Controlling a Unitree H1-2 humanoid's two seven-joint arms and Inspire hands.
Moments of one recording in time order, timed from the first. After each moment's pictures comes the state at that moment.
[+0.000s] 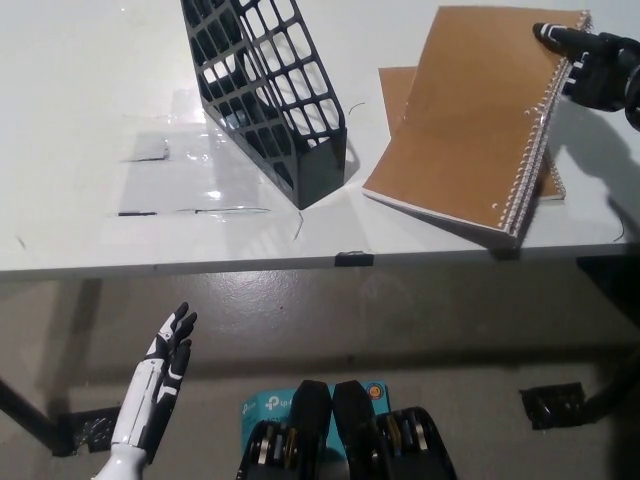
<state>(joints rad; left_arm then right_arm) 0.02 0.11 -0.02 0.01 0.18 -0.19 -0.03 -1.35 -0.37 -0.24 1.44 0.33 0.40 0.09</state>
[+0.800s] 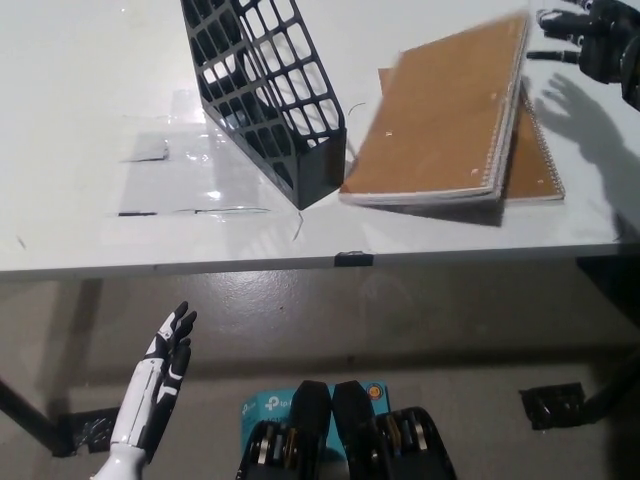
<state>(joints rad) 0.02 0.12 -0.02 0.01 0.19 -0.18 -0.03 -1.38 -0.36 -0.11 1.44 0.19 0.25 0.15</state>
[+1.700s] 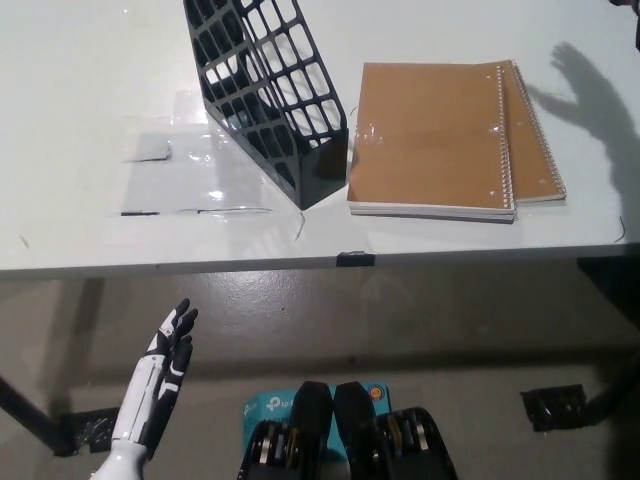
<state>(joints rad) 0.01 0.12 -0.02 0.01 0.19 -0.18 -0.03 -1.29 -0.35 -0.15 1.10 0.20 0.10 0.21</state>
